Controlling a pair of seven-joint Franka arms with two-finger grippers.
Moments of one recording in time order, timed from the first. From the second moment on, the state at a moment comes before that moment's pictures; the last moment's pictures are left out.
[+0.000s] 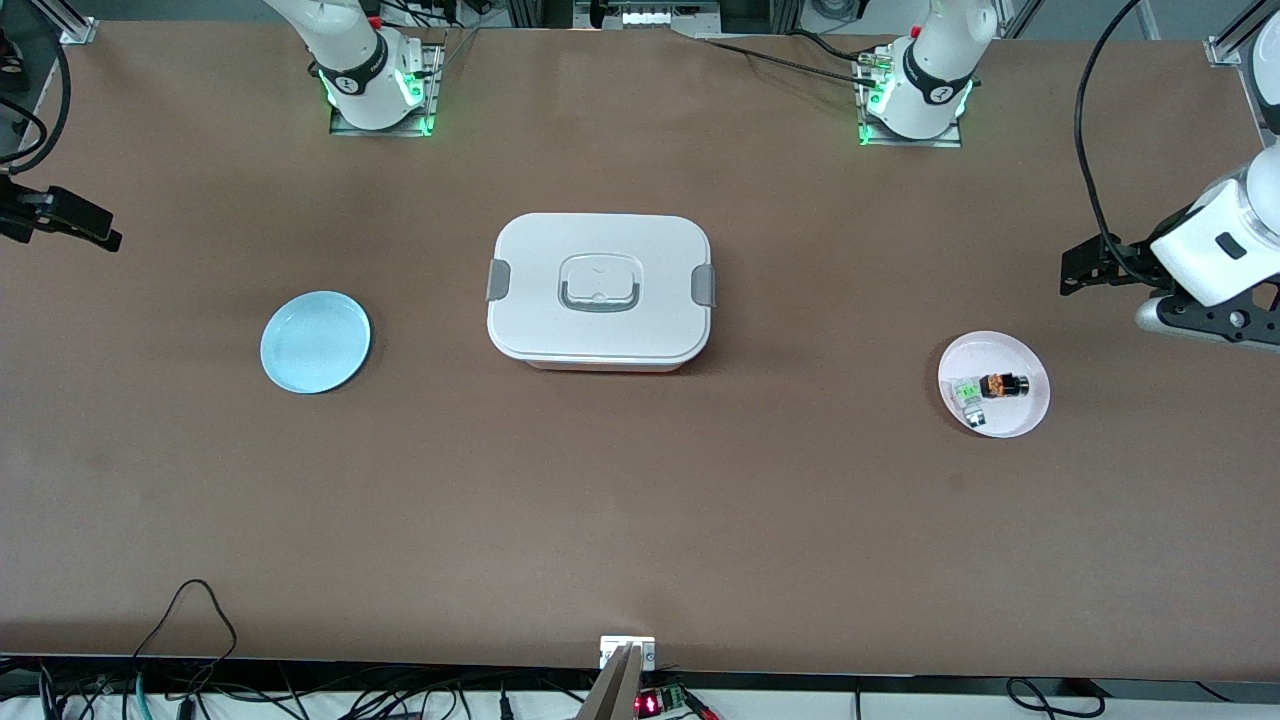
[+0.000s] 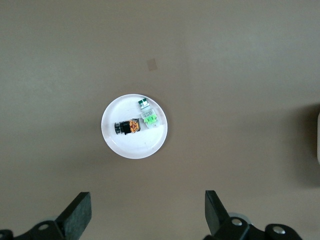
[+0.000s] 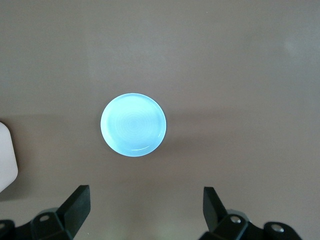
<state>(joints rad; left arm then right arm) 0.07 0.10 -0.11 -1.57 0.04 1.62 0.06 -0.02 -0.01 -0.09 -1.66 -0.06 1.60 -0.03</state>
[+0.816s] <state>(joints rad) 0.02 -0.07 -0.06 -1.83 0.03 1.78 0.01 -0.02 -0.06 -0.09 -1.71 -0.06 1.61 -0.03</state>
